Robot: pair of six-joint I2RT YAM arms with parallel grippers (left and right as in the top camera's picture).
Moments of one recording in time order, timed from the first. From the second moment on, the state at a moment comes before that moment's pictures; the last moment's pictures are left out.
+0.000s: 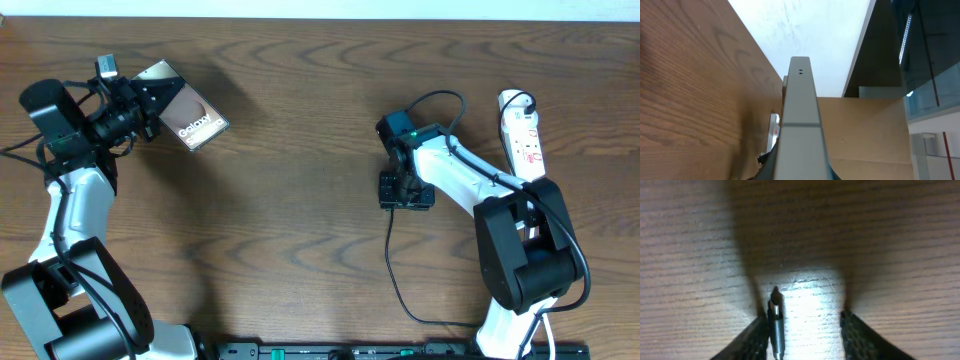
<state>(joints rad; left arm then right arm) 0.42 1.65 1.03 0.28 1.22 -1.18 0.40 1.95 1.23 -0.89 -0.01 0.49</state>
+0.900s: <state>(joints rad) 0.42 1.65 1.03 0.27 1.23 -1.17 0.42 1.95 1.23 -0.89 -0.02 0.56</state>
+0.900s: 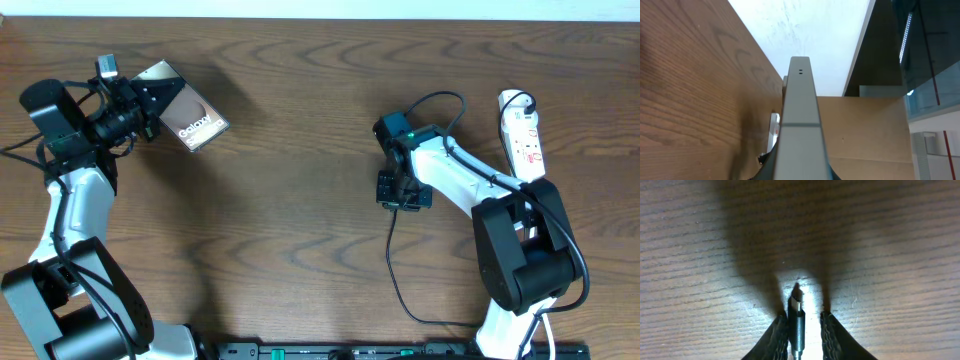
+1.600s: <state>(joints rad) 0.42 1.65 1.03 0.27 1.23 -1.17 0.42 1.95 1.23 -0.90 -0.03 0.60</state>
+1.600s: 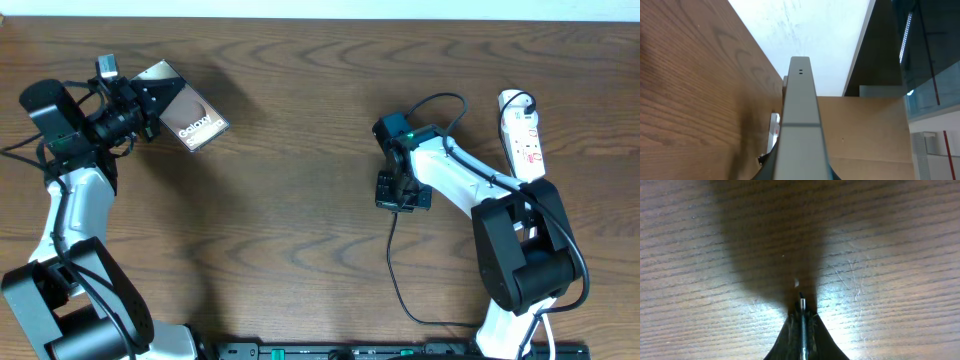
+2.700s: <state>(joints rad) 0.42 1.65 1.03 0.27 1.23 -1.17 0.43 1.95 1.23 -0.88 -0.18 0.57</state>
